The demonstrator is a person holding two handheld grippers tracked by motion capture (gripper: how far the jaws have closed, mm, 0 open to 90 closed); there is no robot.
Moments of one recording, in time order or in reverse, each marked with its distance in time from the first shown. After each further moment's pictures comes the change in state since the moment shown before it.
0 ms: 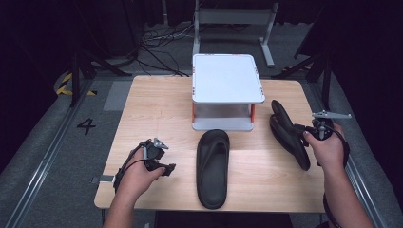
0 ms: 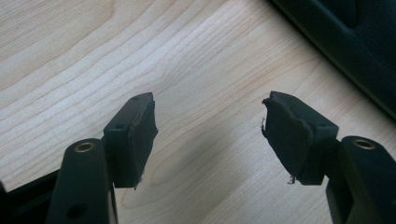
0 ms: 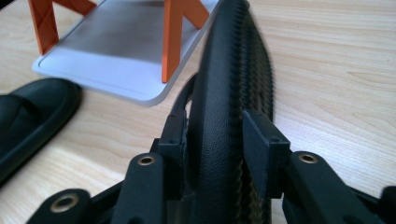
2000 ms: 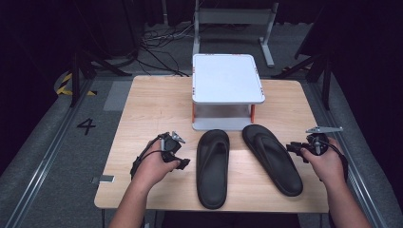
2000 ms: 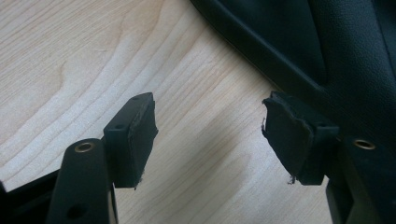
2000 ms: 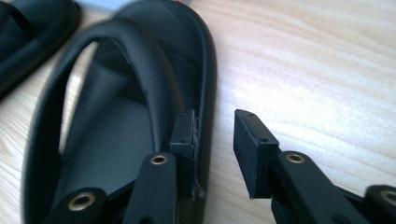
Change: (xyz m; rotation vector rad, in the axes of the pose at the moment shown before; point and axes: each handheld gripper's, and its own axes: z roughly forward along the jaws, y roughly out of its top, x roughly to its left) left arm -0.011 0.039 0.026 0.015 -0.063 0.097; right arm 0.009 -0.041 0.004 0.159 0.022 -0.051
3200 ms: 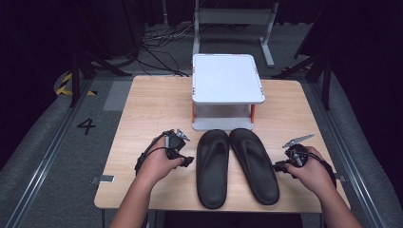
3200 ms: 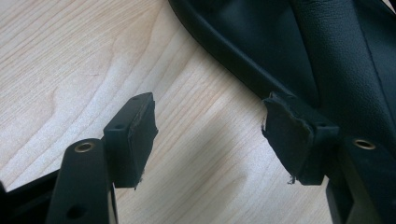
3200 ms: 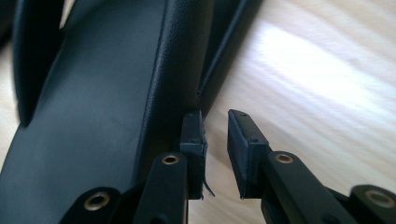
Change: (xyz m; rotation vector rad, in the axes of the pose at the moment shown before) left arm -0.002 0.014 0.005 0.003 -0.010 0.033; right arm 0.061 -0.008 0.015 0.304 0.114 -0.128
